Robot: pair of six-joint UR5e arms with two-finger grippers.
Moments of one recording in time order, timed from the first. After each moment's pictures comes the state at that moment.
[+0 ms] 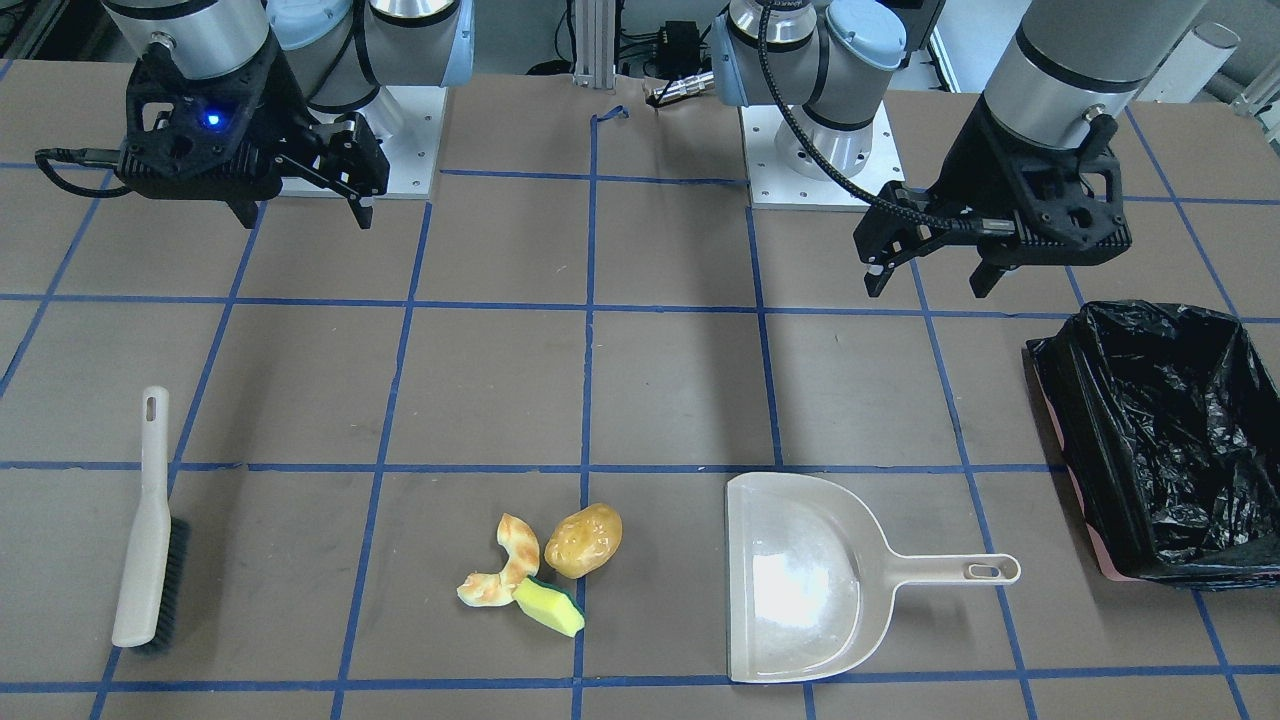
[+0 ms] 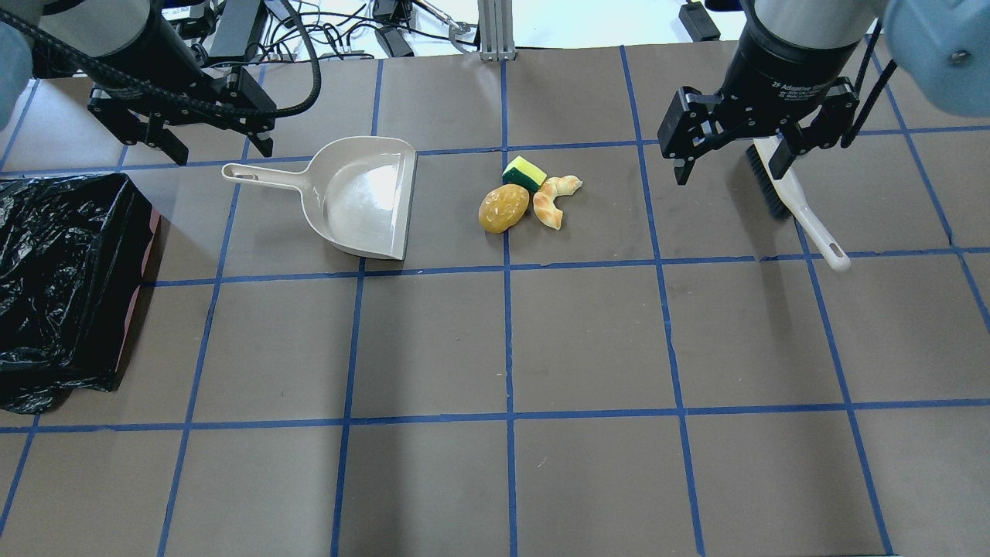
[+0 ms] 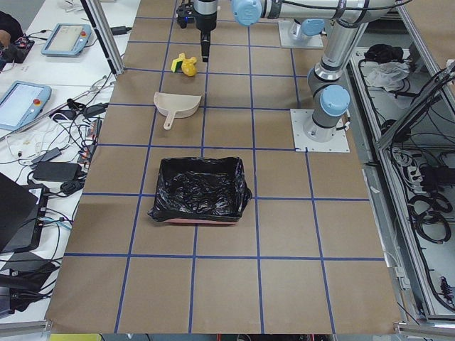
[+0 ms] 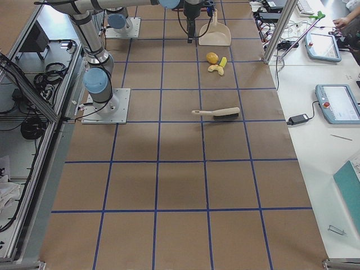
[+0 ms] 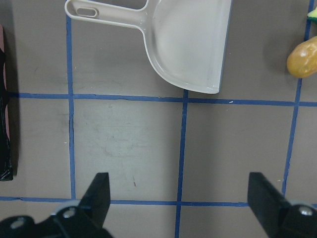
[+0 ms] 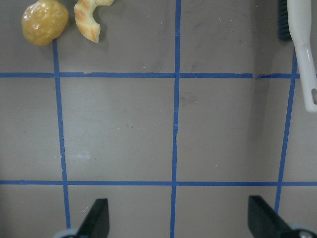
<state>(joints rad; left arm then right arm) -1.49 -1.61 -1.51 -1.54 1.54 0.04 1.60 -1.58 1.50 -1.45 -1.57 0.01</state>
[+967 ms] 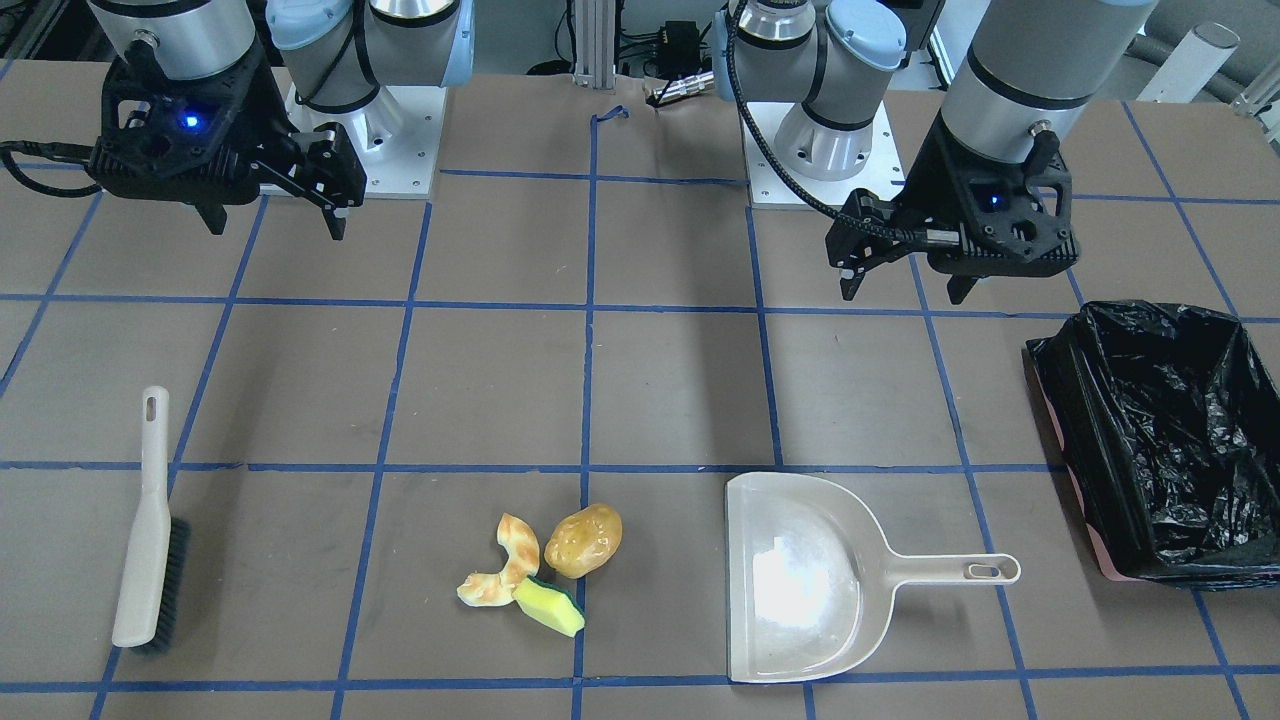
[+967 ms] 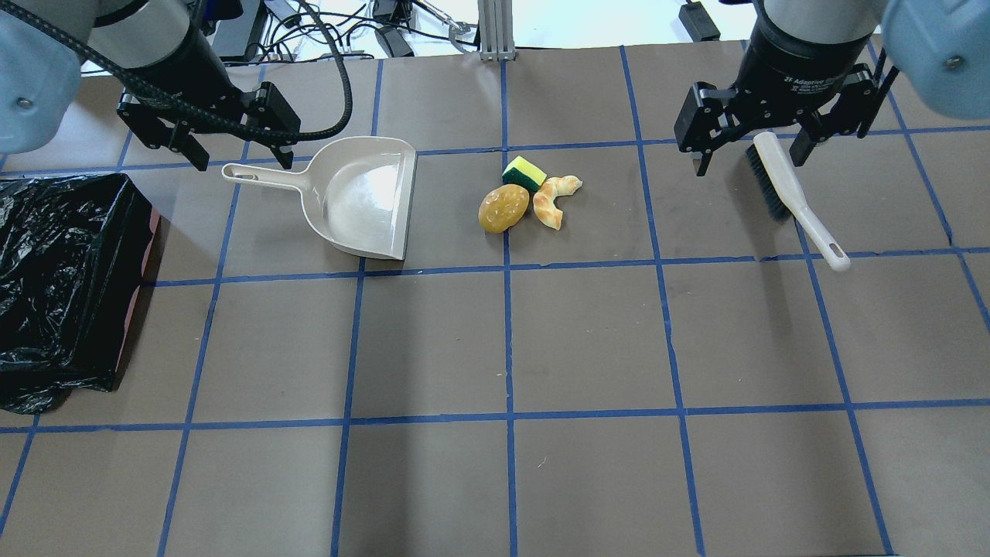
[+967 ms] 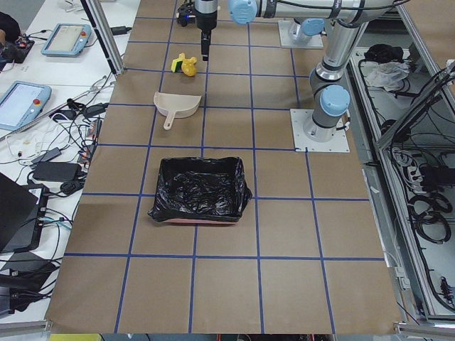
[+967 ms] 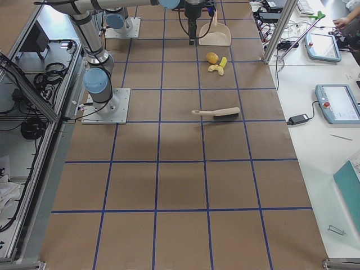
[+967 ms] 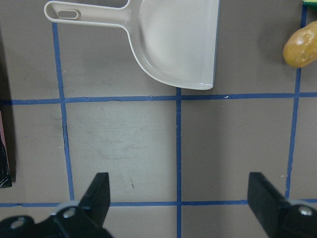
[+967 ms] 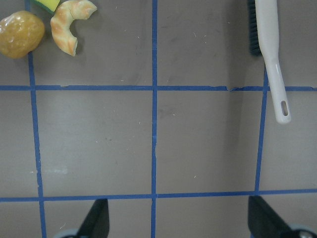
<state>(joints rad) -1.53 -1.62 -1.53 -1.53 1.58 0.08 1.60 -1.57 1.51 -1.52 -1.64 0.01</state>
